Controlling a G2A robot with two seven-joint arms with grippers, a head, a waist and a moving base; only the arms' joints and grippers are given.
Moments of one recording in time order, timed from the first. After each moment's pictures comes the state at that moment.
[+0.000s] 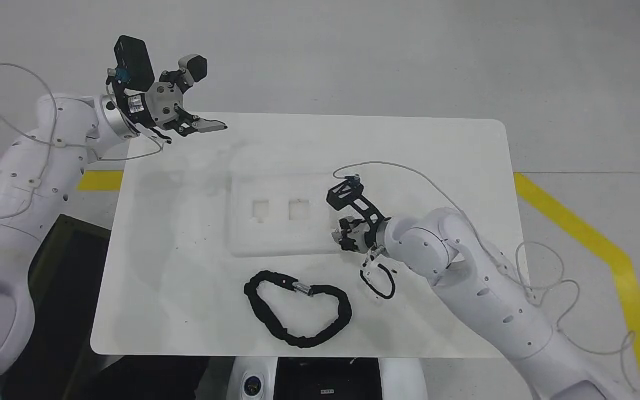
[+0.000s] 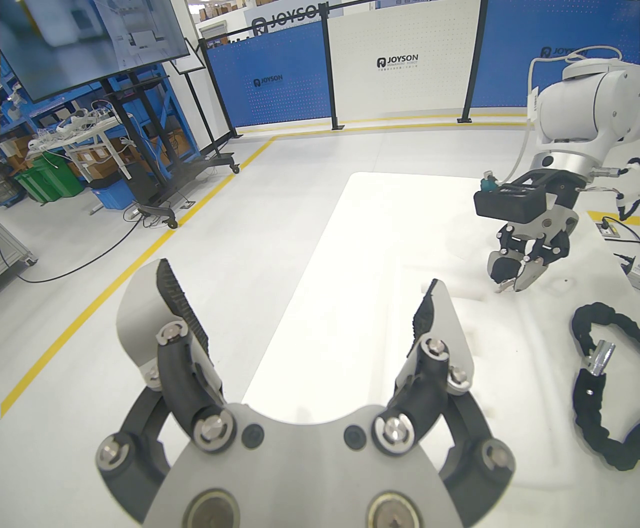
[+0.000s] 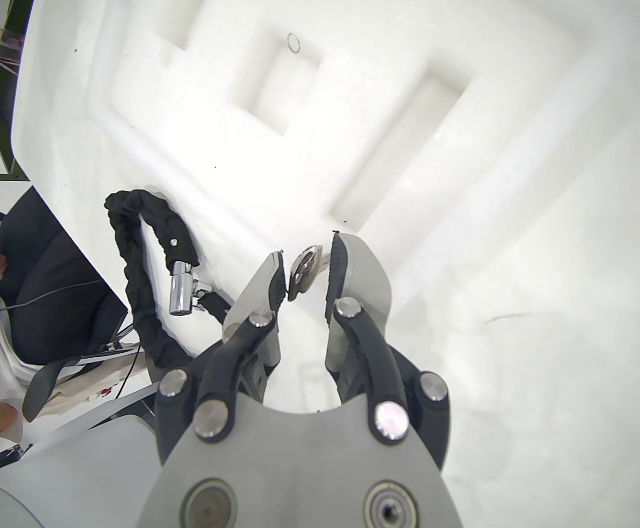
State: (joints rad) left arm 0.21 -0.81 -0.47 -0.83 1.19 -1.01 0.81; right arm -0.91 -1.14 0.85 -1.76 -0.70 0.09 1.11
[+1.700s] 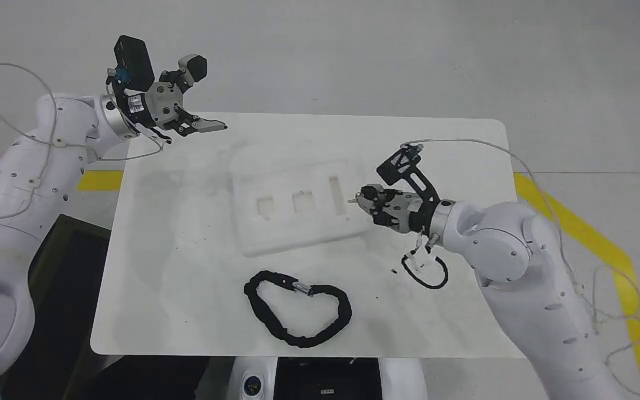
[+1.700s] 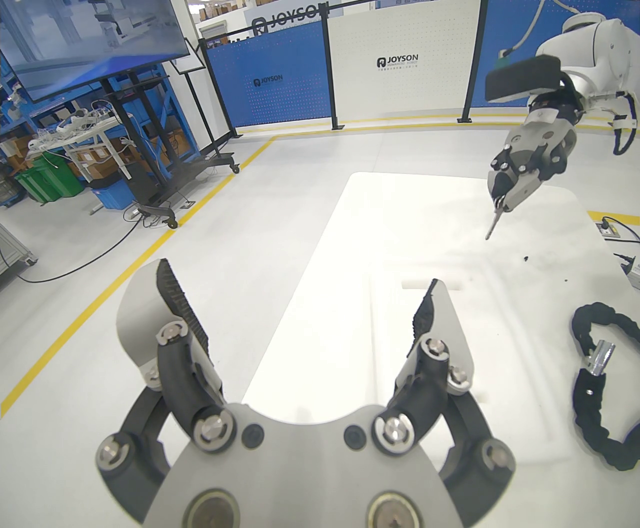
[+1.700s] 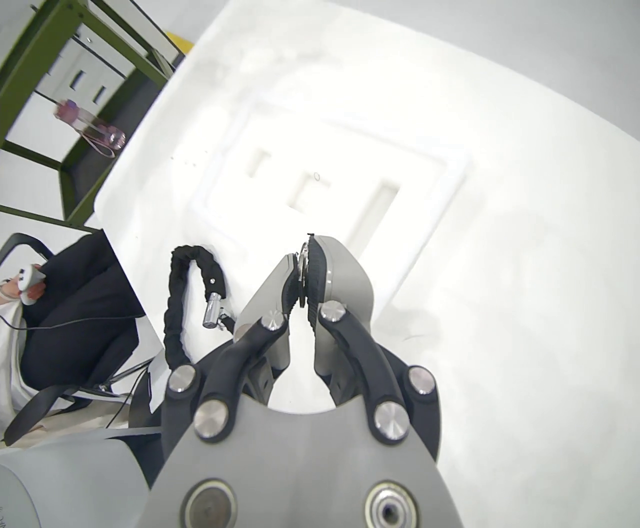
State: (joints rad) left arm 0.21 -0.81 -0.47 -0.83 1.19 -1.01 0.81; right arm -1.10 -1.09 1.24 -1.96 -0.59 -0.19 0.97
